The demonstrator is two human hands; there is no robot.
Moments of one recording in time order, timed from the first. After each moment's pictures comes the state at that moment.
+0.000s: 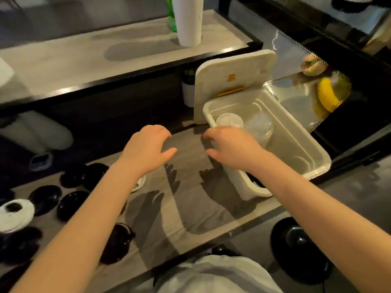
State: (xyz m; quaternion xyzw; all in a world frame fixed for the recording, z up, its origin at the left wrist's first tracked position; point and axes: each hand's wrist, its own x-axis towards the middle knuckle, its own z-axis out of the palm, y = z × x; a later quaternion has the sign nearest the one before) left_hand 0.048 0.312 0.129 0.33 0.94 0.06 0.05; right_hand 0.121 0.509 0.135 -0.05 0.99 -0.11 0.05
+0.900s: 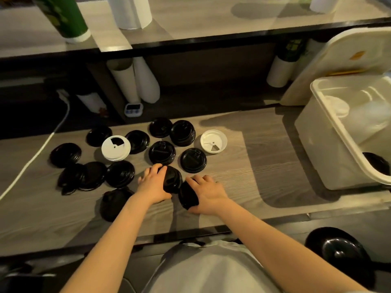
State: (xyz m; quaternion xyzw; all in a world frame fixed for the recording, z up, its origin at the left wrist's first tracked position) left_hand 0.117 0.037 -0.026 0.05 0.96 0.06 0.27; right_hand 0.155 0.215 -0.040 -0.15 0.95 -0.09 0.26
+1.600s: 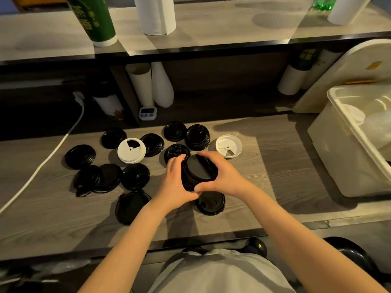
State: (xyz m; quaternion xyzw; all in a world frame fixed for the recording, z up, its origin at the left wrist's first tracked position) left_hand 0.136 0.038 0.011 0.08 0.92 0.37 0.11; right_hand 0.128 0.210 0.017 -0.10 0.85 -0.49 0.14
